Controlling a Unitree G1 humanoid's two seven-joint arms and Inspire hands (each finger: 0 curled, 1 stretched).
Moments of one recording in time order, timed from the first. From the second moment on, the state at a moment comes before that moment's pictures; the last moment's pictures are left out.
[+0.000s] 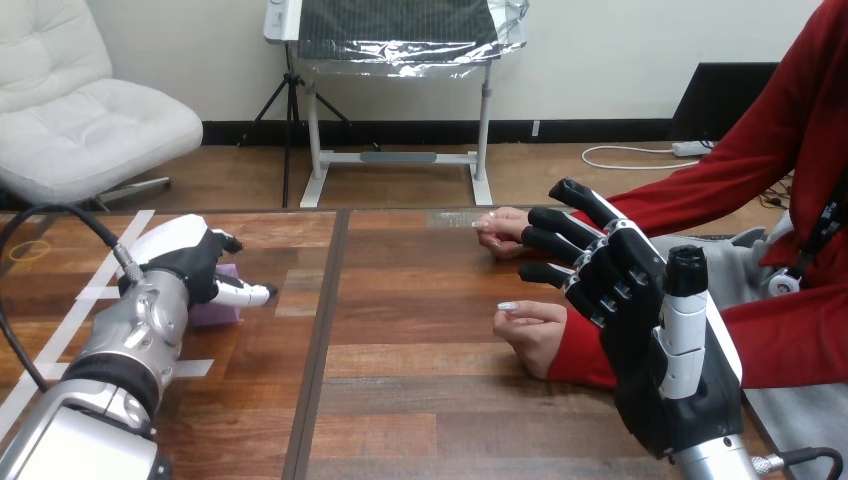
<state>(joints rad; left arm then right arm) -0.86 0.41 -0.35 1.34 0.58 -0.02 0.02 0.23 -0.05 -0.02 -0.14 0.32 -0.29 0.40</state>
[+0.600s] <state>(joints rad) -0.86 0.41 -0.38 1.35 0.59 0.01 0.00 0.23 -0.05 -0.02 -0.14 0.32 -0.29 0.40</state>
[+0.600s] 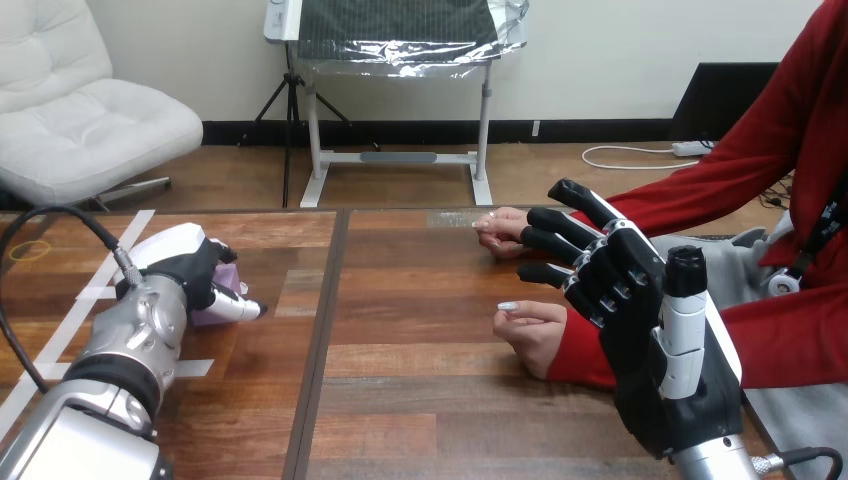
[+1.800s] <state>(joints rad) -0.87 0.41 -0.44 1.35 0.65 0.05 0.00 0.23 -0.05 -0.02 -0.15 0.32 -0.29 0.40</state>
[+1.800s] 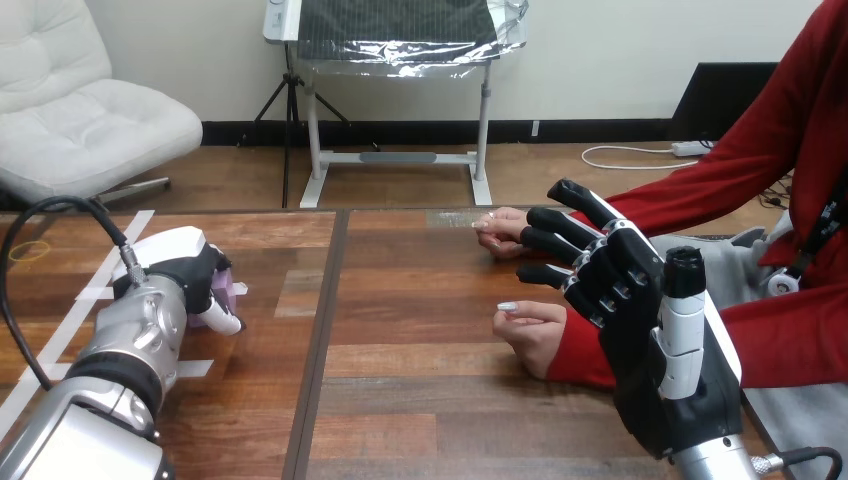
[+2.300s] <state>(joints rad) -0.87 0.41 -0.46 1.35 0.66 0.05 0.01 0.23 -0.05 -0.02 -0.15 0.32 -0.29 0.40</state>
